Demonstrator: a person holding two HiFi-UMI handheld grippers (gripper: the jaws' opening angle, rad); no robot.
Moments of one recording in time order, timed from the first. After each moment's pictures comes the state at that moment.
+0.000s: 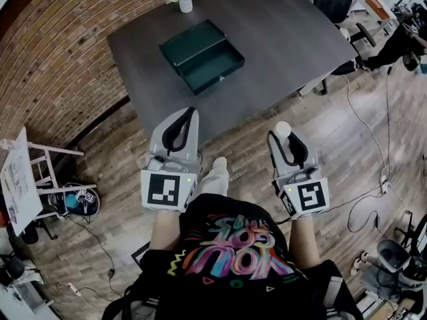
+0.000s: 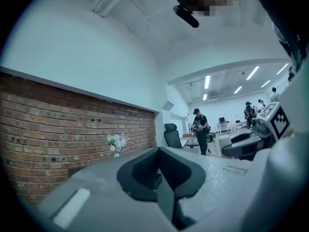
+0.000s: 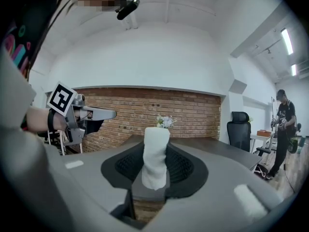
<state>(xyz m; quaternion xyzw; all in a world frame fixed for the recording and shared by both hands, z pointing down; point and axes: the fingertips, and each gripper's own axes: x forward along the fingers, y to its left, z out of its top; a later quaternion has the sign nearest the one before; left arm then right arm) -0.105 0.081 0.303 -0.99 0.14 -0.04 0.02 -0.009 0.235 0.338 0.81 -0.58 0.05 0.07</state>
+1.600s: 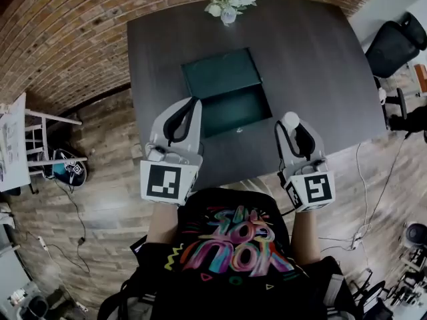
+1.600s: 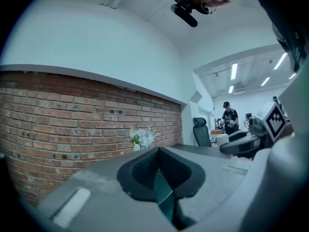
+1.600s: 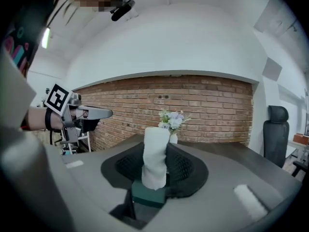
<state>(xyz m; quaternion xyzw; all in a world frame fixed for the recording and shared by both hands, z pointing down) 0.010 -0.100 0.322 -0.96 0.27 -0.06 -0.01 0.157 0.021 0.351 0.72 -0.69 0.07 0.10</state>
